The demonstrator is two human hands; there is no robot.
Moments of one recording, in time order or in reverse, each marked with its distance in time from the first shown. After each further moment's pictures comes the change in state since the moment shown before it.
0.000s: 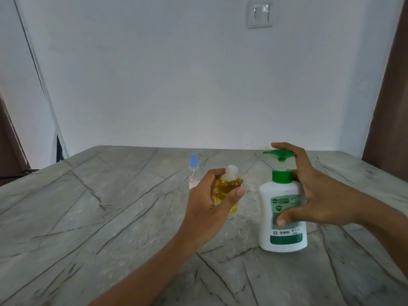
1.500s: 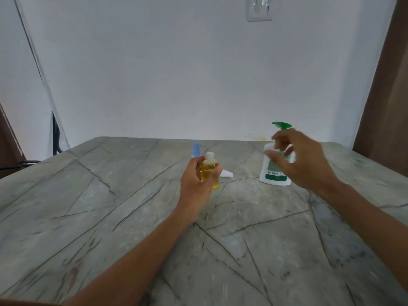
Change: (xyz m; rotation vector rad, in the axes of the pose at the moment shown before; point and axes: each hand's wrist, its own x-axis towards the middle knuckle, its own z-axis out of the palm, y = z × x) left_hand 0.012 -0.029 -0.021 -0.038 0.187 -0.231; right_hand 0.029 0.017 0.010 -0.464 0.604 -0.113
